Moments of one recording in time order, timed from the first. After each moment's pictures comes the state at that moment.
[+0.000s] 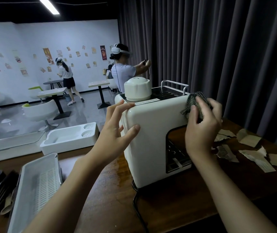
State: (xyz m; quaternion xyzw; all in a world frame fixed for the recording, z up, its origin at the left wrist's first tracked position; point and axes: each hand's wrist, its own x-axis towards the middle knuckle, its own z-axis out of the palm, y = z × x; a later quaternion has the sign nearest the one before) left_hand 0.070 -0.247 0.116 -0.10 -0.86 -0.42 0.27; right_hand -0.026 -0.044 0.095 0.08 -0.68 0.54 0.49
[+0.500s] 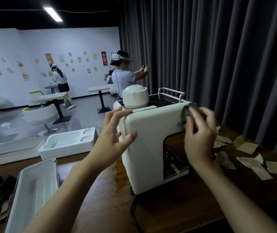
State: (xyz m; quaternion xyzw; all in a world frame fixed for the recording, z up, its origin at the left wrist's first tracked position) left_hand 0.065 -0.251 0.114 -0.11 -0.86 -0.41 0.28; right_hand -0.031 -0.029 0.087 0.17 -0.70 0.49 0.49
